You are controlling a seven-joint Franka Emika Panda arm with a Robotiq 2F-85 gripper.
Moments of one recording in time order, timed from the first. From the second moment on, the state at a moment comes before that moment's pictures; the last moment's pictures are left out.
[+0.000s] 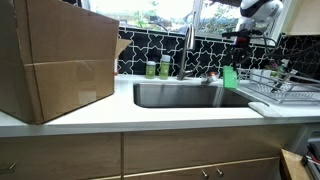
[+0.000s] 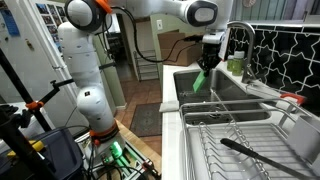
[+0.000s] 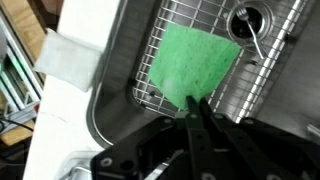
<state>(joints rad) -0.32 0.07 -0.35 -1.79 0.16 1.76 1.32</state>
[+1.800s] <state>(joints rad) -0.42 0.41 -0.36 -1.36 0.12 2.04 0.80</state>
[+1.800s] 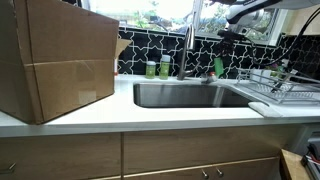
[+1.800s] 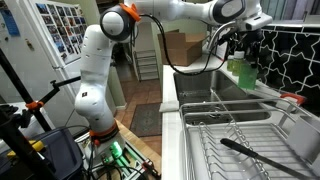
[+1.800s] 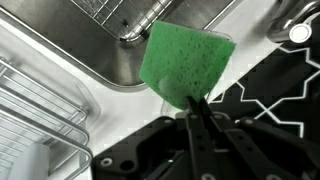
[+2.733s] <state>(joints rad) -0.46 0.47 -0.34 -1.27 0.23 2.07 0.70</state>
